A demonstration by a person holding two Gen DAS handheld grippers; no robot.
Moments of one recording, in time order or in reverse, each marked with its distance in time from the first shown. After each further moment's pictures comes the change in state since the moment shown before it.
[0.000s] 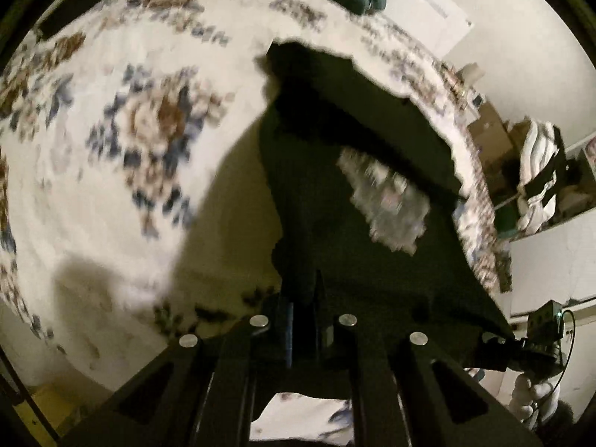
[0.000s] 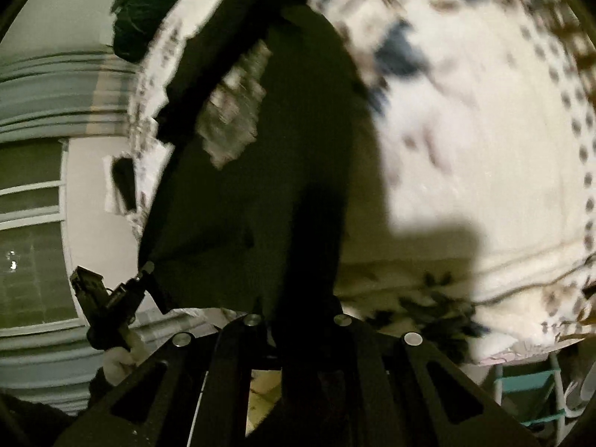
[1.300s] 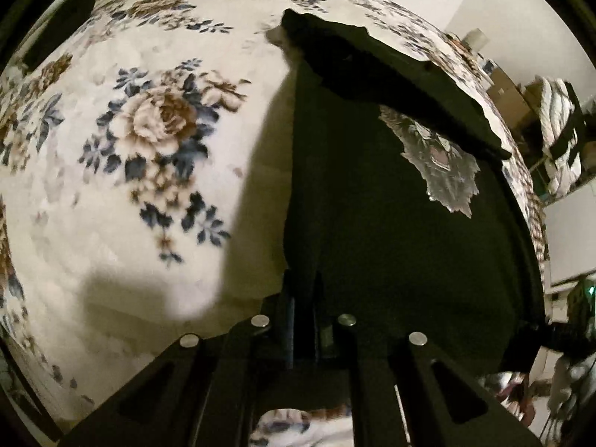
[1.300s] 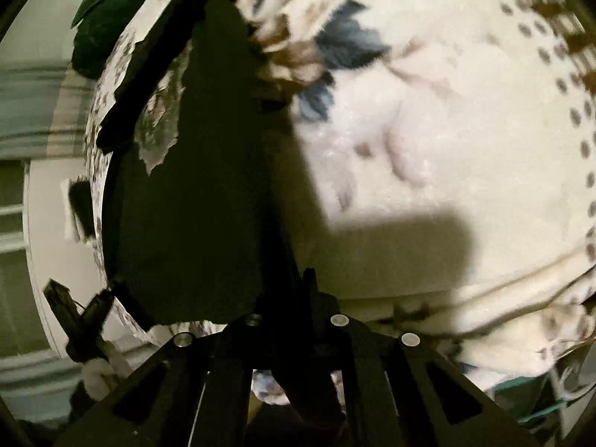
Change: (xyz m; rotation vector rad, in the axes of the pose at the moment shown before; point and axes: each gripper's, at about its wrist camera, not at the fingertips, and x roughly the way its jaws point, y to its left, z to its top) left arm 0.041 0.028 -0.025 0.153 0.037 0.135; right arm 0.077 -0.037 -0.020 0.056 -0.028 -0.190
